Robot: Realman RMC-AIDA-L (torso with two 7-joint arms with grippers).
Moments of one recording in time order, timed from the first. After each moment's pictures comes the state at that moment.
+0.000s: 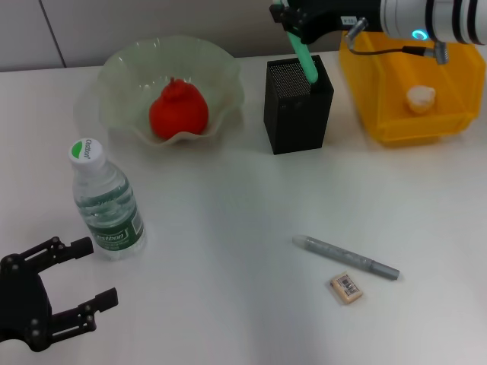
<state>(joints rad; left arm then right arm) -0.18 -2.06 0.74 0.69 1.81 1.78 -1.01 0.62 2.08 -1.23 -1.16 -2.08 -0.86 1.96</state>
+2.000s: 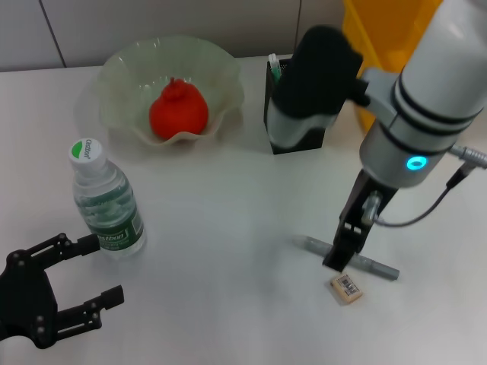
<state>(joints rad) -0.19 -2.06 0.75 0.69 1.81 1.79 -1.02 0.76 2.09 -1.64 -1.42 -2.64 -1.81 2.71</state>
